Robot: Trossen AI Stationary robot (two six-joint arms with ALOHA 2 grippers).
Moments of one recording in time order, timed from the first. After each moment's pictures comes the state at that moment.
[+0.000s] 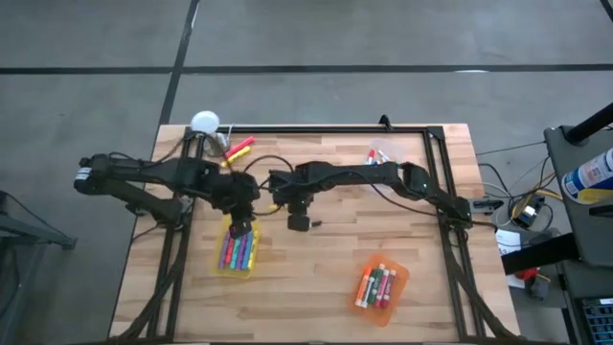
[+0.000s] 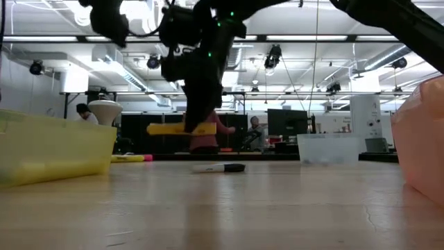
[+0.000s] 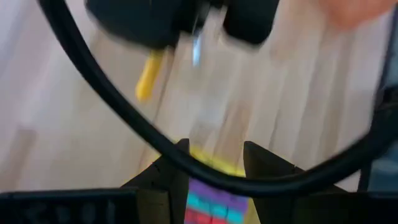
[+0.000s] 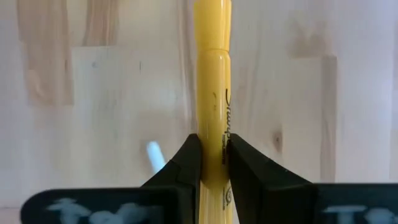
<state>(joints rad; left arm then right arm) -0.08 1.19 1.21 -1.07 0.02 -0.44 -0.07 2.35 2.12 -1.02 -0.09 0.01</state>
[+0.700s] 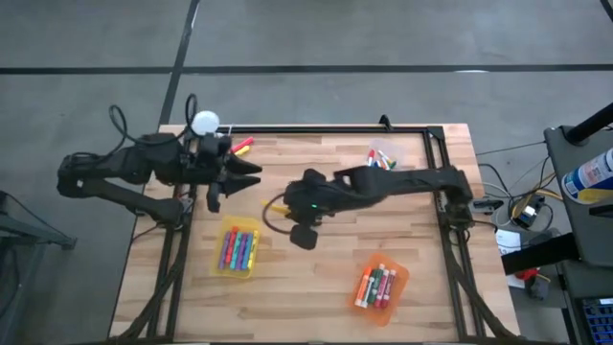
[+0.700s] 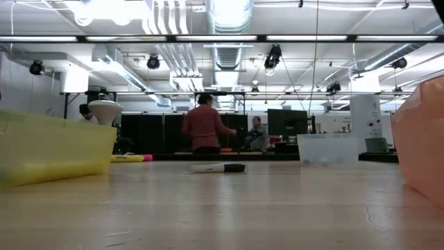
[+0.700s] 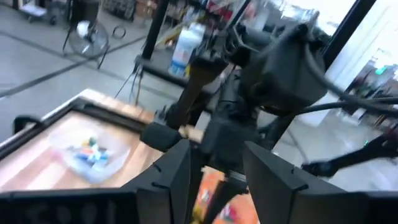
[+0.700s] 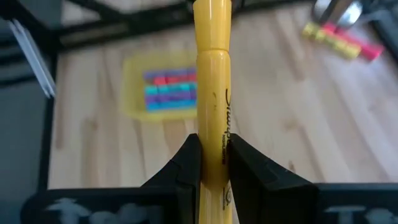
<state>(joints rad) -0.08 0.91 1.22 -0.37 -0.09 -0.40 0.16 2.00 2.19 -1.00 0.15 0.35</state>
